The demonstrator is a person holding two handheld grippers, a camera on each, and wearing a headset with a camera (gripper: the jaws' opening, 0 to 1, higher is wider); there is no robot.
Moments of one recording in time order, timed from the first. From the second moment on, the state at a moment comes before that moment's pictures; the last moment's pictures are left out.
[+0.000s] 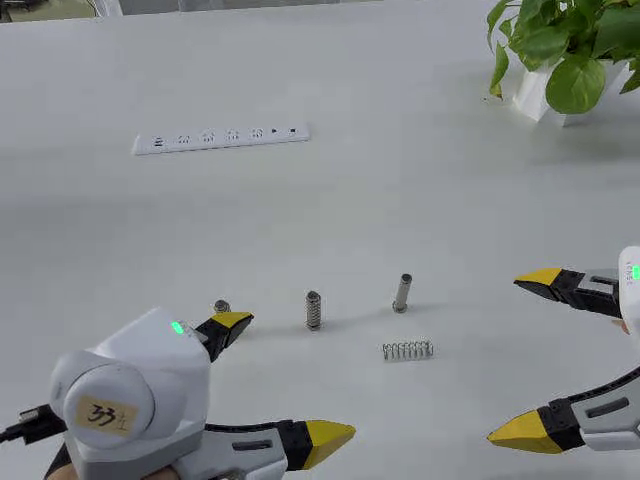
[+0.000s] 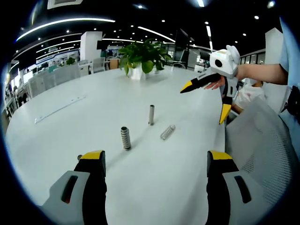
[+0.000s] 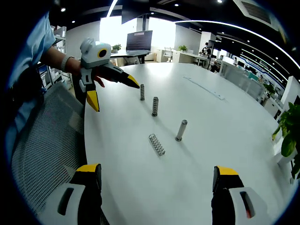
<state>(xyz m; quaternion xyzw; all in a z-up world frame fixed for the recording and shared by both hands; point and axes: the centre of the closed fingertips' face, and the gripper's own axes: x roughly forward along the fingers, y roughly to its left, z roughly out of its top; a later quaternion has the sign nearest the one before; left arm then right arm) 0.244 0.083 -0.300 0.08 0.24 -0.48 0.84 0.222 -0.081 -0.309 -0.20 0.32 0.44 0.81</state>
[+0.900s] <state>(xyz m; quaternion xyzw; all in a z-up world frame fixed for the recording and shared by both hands) 0.246 0.022 -0.326 0.16 0.24 -0.57 0.77 0.205 -0.099 -0.312 -0.18 0.33 0.41 0.83</state>
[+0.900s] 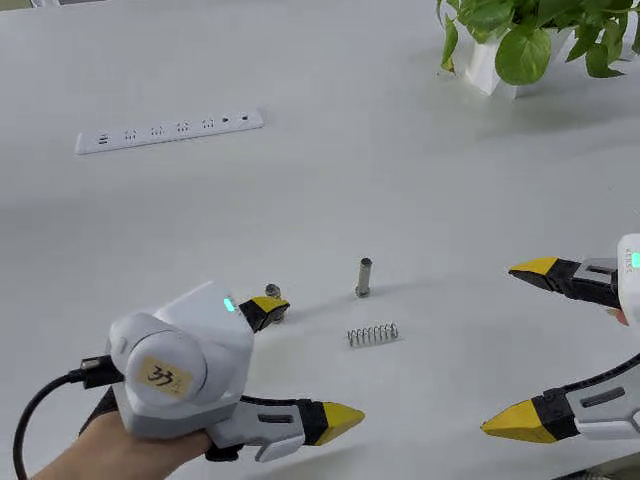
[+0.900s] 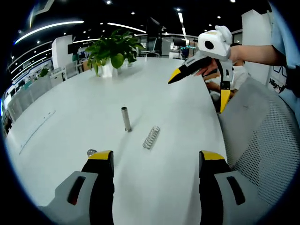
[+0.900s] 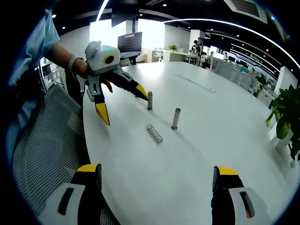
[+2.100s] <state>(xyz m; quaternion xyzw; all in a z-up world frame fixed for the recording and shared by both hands) 0.270 -0.012 -0.365 0.24 0.23 -0.59 0.73 0.197 -0.107 -0.325 -0.15 0.35 0.40 0.84</state>
